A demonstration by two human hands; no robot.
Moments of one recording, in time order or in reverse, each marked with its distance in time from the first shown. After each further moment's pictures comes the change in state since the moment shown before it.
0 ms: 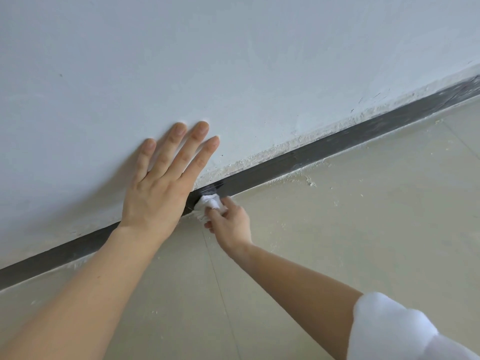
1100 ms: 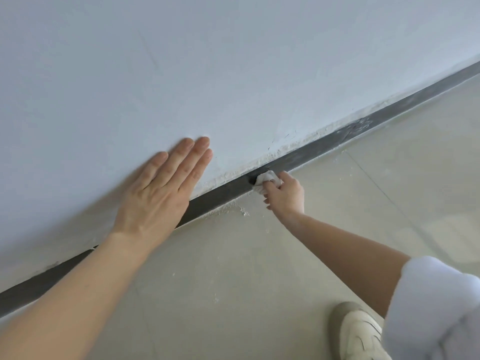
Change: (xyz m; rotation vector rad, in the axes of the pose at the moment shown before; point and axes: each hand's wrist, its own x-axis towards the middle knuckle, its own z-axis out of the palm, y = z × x) left_hand 0.091 0.068 0.002 -0.008 0.223 0.082; right_hand 0.060 -0.051 -0.230 -0.275 0.487 -0.084
